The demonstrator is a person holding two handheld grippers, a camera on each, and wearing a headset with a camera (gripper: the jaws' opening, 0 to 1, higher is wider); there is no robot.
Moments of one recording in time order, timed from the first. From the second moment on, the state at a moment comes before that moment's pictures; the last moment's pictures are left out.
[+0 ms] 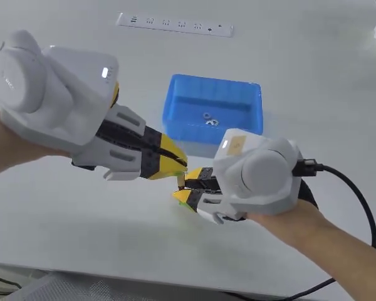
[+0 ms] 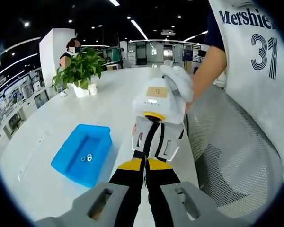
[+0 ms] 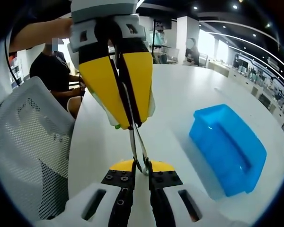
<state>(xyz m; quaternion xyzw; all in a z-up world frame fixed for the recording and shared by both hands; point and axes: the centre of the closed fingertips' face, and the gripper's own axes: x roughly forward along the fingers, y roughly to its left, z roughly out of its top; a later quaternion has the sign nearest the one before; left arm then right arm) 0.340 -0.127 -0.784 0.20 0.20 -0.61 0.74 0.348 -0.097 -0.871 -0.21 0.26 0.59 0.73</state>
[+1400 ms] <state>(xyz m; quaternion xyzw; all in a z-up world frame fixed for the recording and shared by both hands) 0.352 -0.131 -0.748 0.20 0.17 -0.60 0.75 0.367 -0.105 -0.836 -0.24 0.22 0.58 0.74</state>
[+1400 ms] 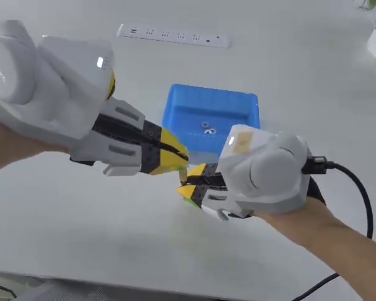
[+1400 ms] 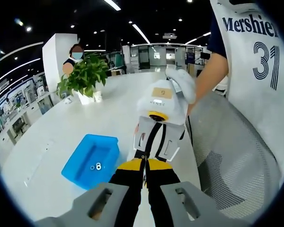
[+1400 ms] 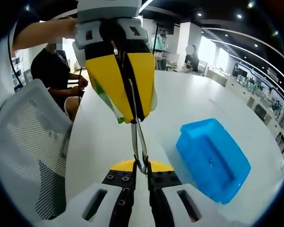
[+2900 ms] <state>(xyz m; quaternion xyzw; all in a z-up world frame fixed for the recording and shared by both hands) 0.472 -0.150 -0.752 0.24 0.15 -0.62 0.74 0.489 -0.126 -0.832 -0.25 0.22 0.51 0.79</state>
